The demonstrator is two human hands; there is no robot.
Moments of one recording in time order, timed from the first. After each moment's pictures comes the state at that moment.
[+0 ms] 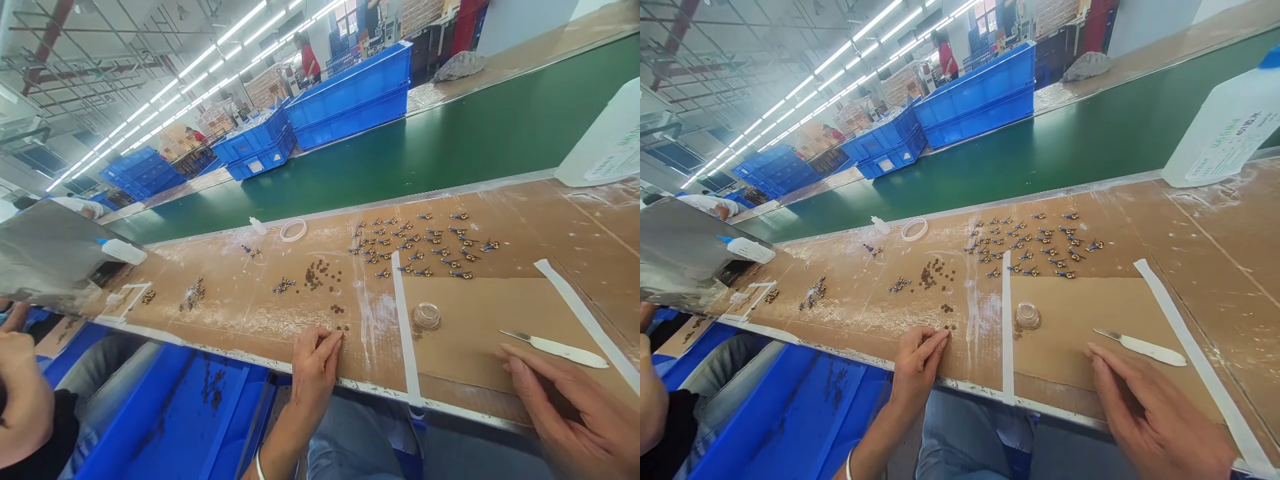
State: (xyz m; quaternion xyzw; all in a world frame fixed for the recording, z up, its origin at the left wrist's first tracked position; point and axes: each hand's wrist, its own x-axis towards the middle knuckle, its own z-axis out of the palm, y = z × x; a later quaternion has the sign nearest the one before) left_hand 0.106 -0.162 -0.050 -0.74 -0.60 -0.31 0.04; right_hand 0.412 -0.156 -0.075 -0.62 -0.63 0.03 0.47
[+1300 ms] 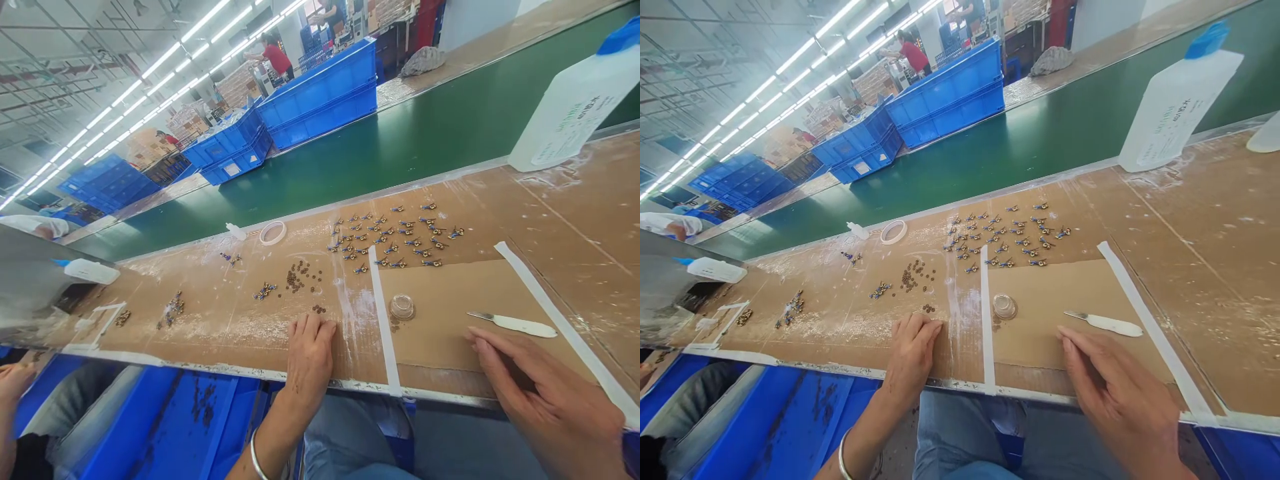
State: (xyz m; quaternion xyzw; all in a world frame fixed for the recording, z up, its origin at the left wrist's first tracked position) left_hand 0.127 -0.132 -0.036 -0.81 -0.56 -0.17 0.11; right_hand 0.414 -0.152 -0.061 -0.58 -0.67 -0.04 0.45
